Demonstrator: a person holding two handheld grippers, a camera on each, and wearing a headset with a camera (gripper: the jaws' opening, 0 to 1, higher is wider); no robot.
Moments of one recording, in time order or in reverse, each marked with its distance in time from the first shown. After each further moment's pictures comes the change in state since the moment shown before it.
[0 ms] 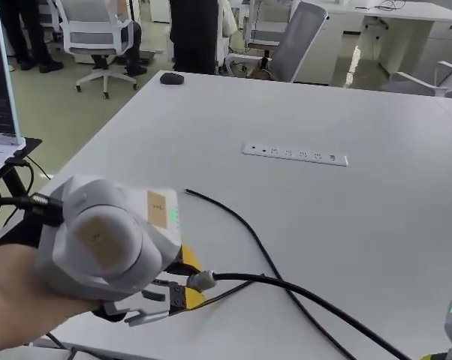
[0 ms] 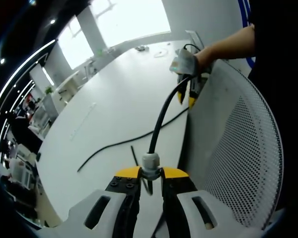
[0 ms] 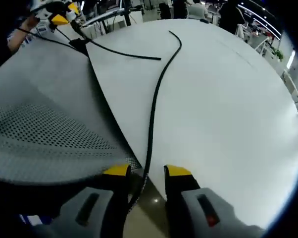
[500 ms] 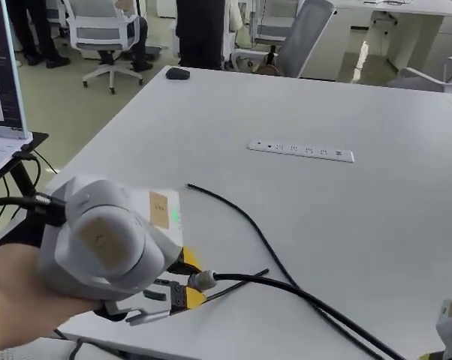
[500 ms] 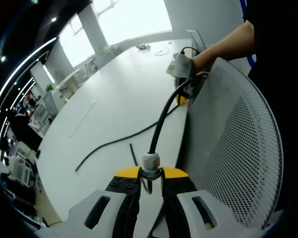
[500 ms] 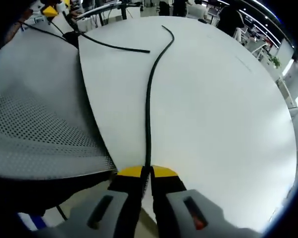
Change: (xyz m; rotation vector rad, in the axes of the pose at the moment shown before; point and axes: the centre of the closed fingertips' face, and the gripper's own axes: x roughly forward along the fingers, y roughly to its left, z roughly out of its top) left arm -0.001 -0.005 -0.005 -0.015 0.012 0.006; right arm 0.010 -0.043 -0.001 -0.026 0.004 -0.125
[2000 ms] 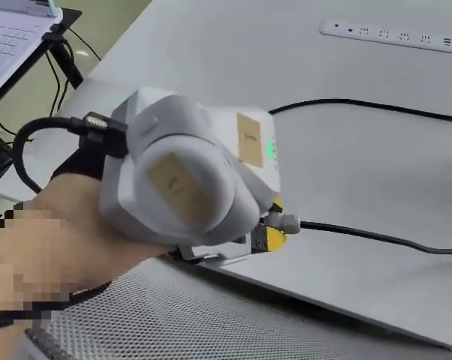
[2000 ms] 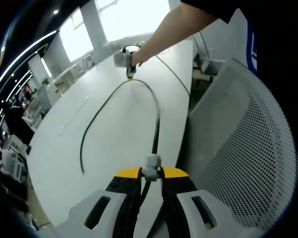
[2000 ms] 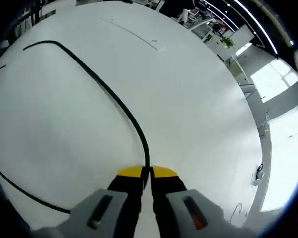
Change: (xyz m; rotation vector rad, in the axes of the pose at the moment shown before) left arm 0.045 -0.008 0.010 -0.053 0.006 -0.052; right arm -0.006 -0.348 0.028 0.229 0.135 -0.466
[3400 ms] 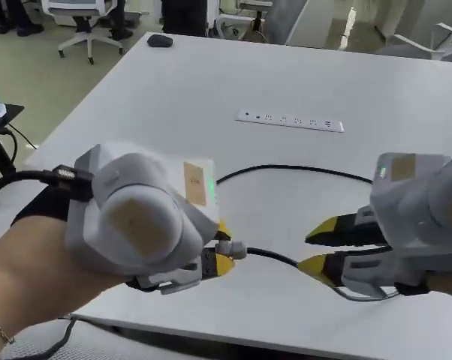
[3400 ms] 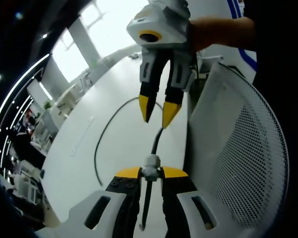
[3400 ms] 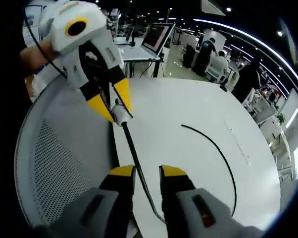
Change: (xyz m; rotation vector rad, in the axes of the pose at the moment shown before) left arm -0.028 0.002 0.029 0.172 -0.078 0.045; right arm -0.323 0.385 0.065 -0.464 -0.563 0.521
